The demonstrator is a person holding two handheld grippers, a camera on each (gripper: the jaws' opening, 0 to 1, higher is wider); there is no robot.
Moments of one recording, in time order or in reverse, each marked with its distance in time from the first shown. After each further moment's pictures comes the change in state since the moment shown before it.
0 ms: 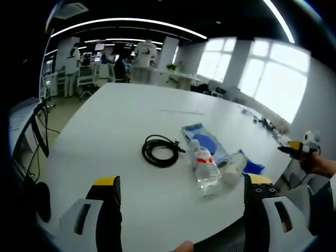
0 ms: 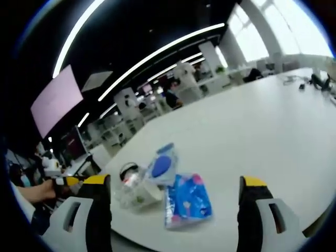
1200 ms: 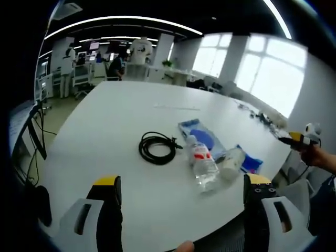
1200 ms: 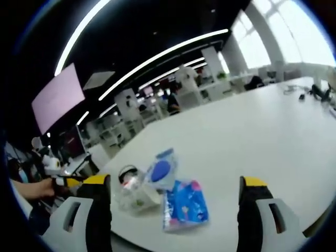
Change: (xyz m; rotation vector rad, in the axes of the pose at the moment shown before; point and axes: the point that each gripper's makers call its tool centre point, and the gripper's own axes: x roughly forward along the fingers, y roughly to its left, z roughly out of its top) left arm 0.003 -0.004 -0.005 0.030 0.039 -0.033; right arm -0.009 0.006 0.016 -0.051 -0.028 -0.010
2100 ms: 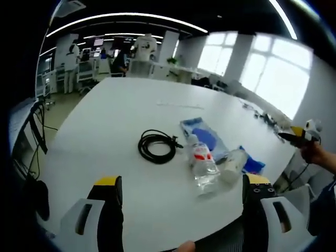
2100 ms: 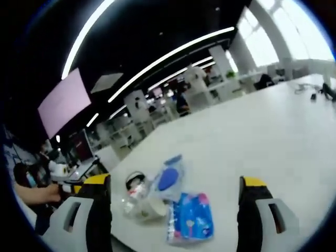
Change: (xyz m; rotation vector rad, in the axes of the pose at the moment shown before) left arm 0.009 -0.008 0.000 -0.037 0.024 0.056; right arm 0.029 -0.003 0.024 0.019 0.000 0.103
